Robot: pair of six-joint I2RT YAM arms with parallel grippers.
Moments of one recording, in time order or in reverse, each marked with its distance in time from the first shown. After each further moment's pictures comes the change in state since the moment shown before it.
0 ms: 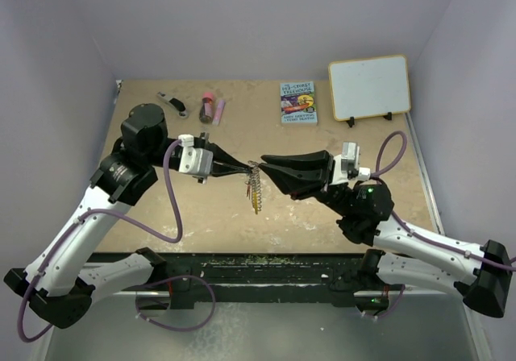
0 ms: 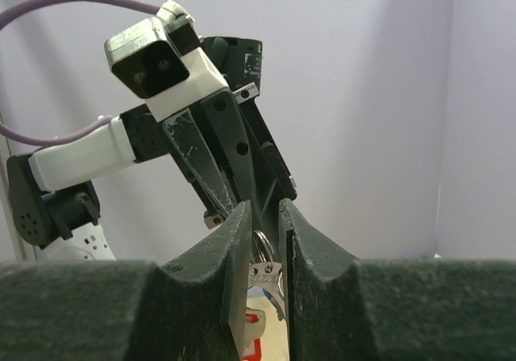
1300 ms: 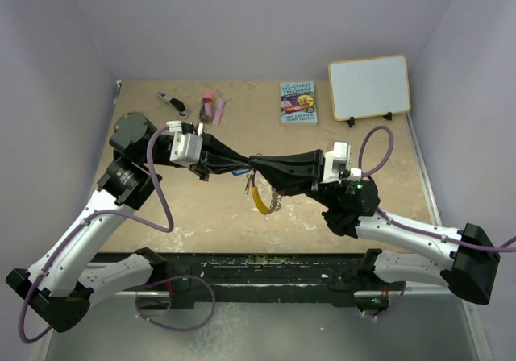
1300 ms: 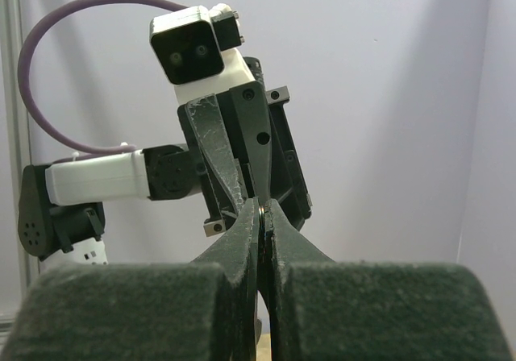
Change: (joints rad) left arm 0.001 -0.027 -0.115 0.449 0.006 -0.424; right arm -0.006 0.183 0.033 0.259 -0.095 0.006
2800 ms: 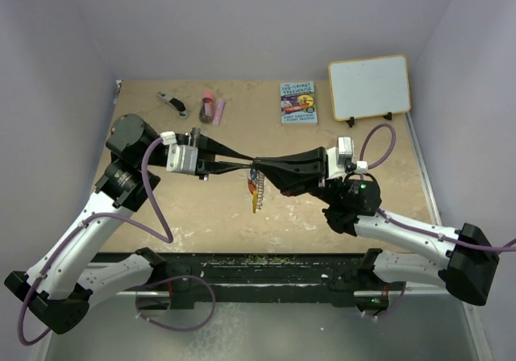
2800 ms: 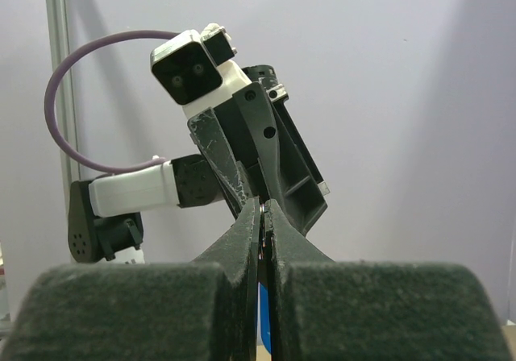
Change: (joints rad) left arm 0.000 -0.013 0.000 0.013 0.013 0.124; right arm -0.048 0.011 -0.013 0.082 -0.061 0.167
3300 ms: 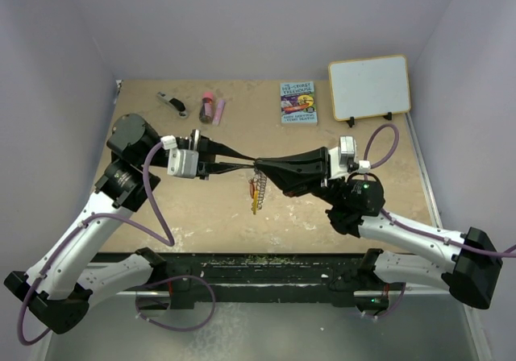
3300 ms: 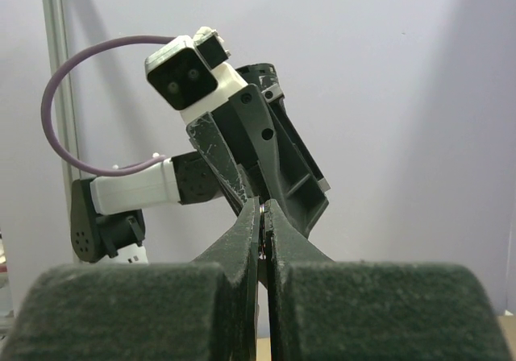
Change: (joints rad) left arm -0.001 0.000 0.005 -0.034 0.000 0.074; right arm 0.000 -0.040 0.000 -0.066 0.005 -0.001
